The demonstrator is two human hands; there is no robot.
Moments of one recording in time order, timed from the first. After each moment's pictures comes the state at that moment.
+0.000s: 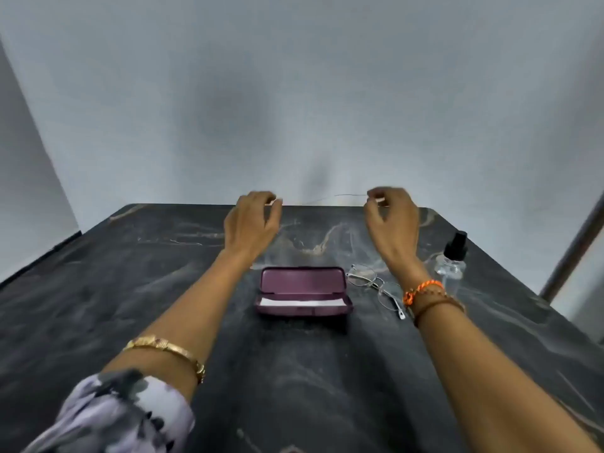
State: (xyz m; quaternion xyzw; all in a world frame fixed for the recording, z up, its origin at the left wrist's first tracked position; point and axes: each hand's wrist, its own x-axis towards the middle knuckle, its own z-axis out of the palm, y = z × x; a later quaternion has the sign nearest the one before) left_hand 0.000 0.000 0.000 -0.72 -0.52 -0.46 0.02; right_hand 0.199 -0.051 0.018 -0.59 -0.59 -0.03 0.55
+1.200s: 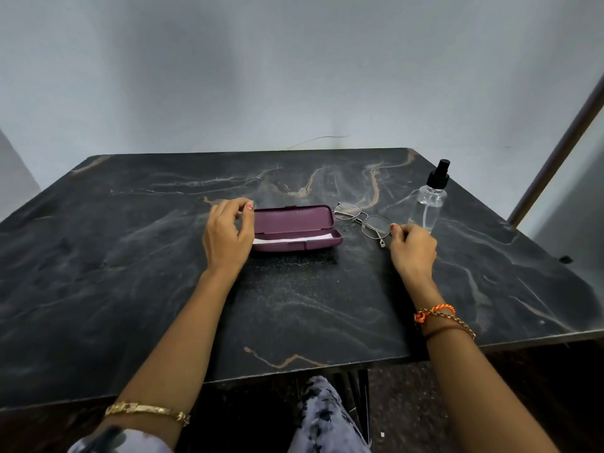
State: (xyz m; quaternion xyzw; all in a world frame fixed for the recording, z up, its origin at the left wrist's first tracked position) left_hand -0.019 -0.055 -0.085 -0.67 -0.49 -0.55 -0.02; right_hand 0.232 -0.118 -0.084 -0.79 -0.42 0.05 0.45
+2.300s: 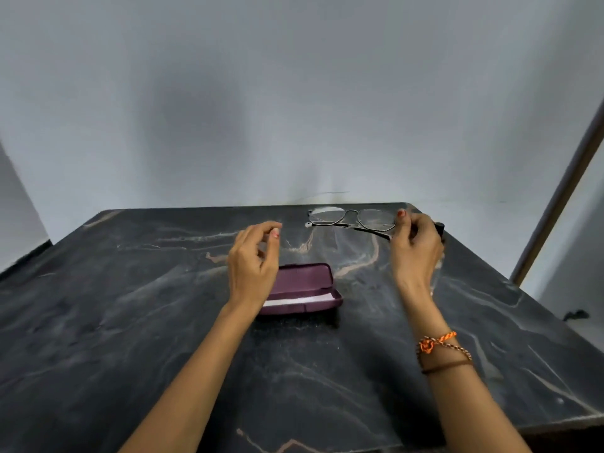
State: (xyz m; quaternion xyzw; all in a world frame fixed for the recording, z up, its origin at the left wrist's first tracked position) left_hand 0.016 -0.058 -0.032 -0.67 -0.37 -0.64 -0.08; right_hand 0.210 -0.094 -0.005 -0.59 -0.42 -0.03 0.69
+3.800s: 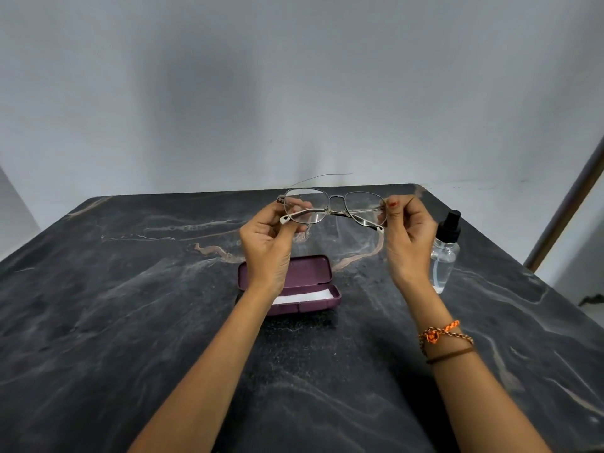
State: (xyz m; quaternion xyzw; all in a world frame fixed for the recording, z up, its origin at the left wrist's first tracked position) left_hand 0.065 -0.038 -0.027 -0.54 -0.20 -0.72 -0.39; right_hand 0.227 -0.055 -0.027 -0.36 -0.51 0.15 0.77
